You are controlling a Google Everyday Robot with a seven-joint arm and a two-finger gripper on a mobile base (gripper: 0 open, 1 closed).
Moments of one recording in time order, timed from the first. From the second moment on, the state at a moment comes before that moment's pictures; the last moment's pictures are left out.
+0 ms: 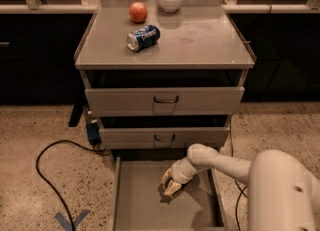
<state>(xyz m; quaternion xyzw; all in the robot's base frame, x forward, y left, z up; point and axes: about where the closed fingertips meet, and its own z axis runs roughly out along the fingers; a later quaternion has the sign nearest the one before) 0.578 -0.030 0.257 -0.73 0.61 0.21 0.22</state>
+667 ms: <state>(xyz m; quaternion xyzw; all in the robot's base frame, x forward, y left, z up) 0.528 -0.014 0.452 -0.77 0.55 0.22 0.24</state>
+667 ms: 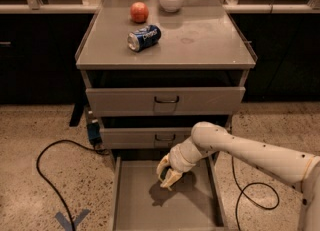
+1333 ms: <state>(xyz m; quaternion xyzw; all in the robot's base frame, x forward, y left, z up) 0.517 -0.002 0.556 -0.79 0.52 0.22 0.23</state>
